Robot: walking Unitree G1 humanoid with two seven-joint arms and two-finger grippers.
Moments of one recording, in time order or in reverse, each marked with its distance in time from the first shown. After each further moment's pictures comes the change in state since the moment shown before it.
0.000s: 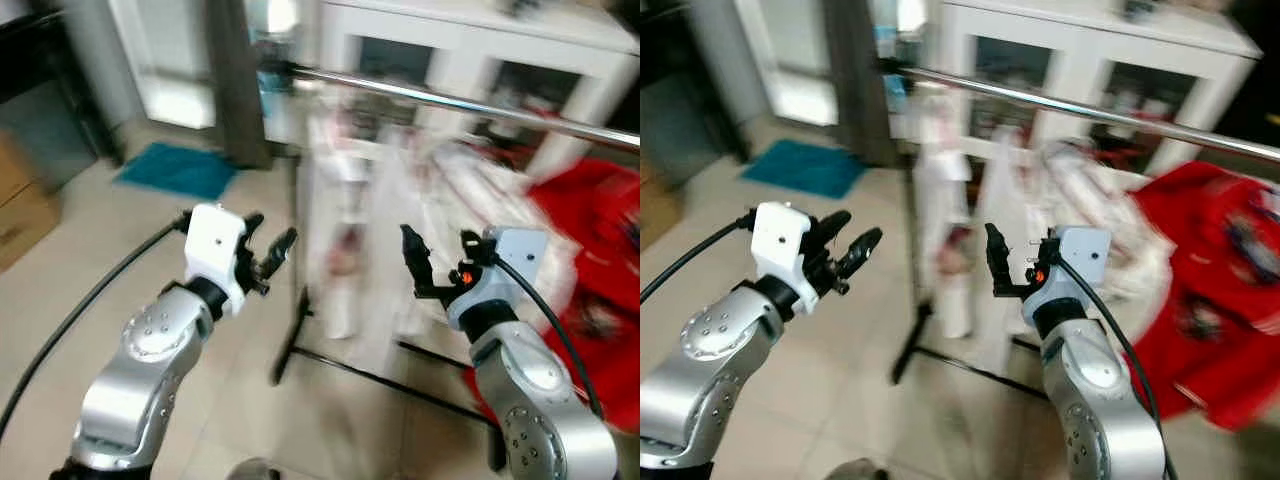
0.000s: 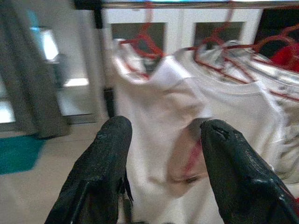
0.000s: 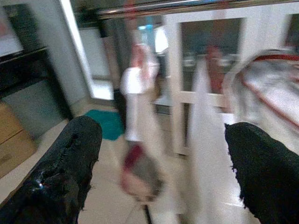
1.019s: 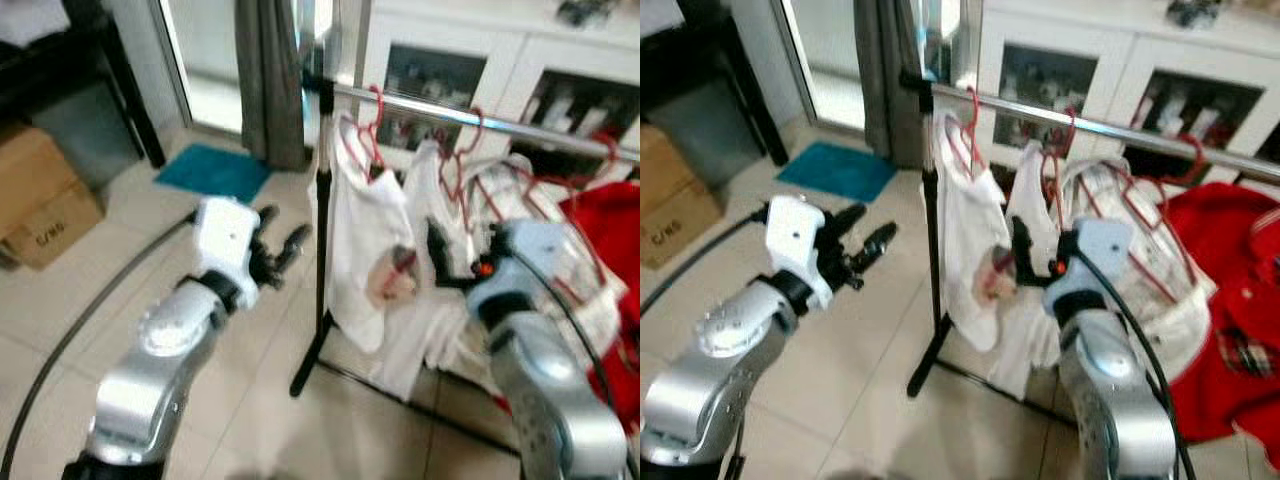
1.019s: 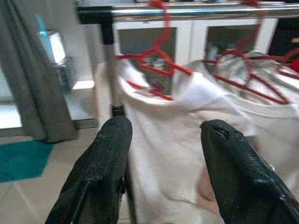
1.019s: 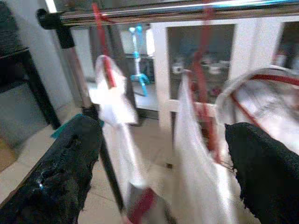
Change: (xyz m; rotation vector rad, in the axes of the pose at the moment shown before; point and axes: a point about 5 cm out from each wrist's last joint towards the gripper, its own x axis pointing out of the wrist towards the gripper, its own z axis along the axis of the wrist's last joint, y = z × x) left arm 0.006 -0.008 0.006 0.001 -0.028 -0.028; right arm 0.006 -0.014 0.004 -0.046 -0.024 -0.092
